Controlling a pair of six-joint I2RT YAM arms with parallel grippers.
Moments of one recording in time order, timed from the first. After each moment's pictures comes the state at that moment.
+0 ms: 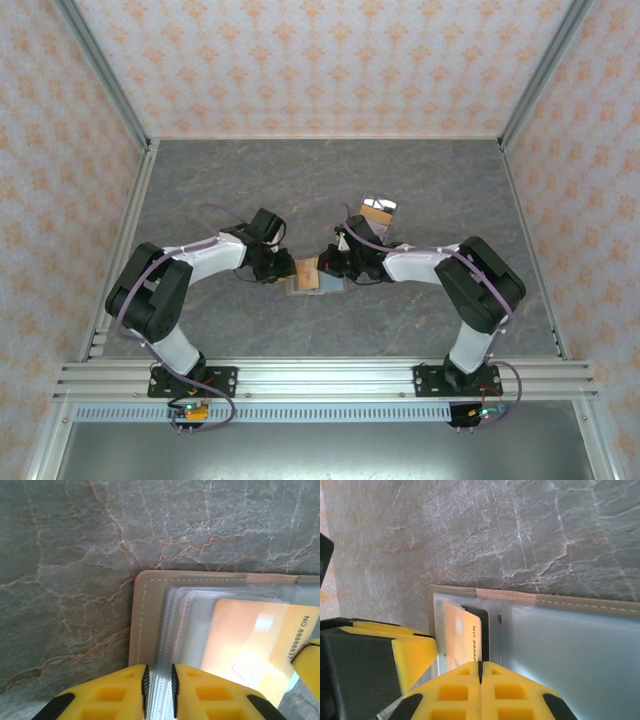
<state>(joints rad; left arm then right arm) -0.43 1.65 0.88 -0.46 0.31 -0.77 0.69 1.74 0.84 0.08 -0.39 0.90</state>
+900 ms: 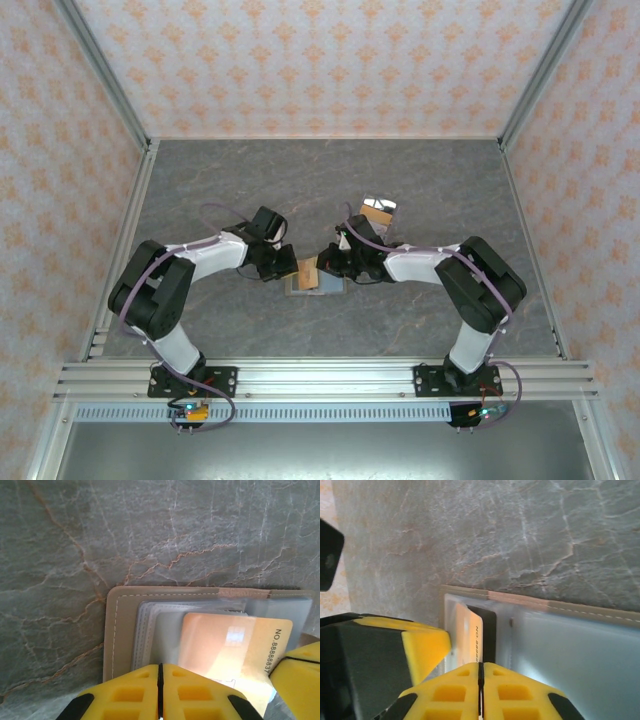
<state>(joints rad) -0.43 1.68 0.89 -0.40 0.35 -0.79 0.68 1.74 0.84 0.11 -0.43 0.94</state>
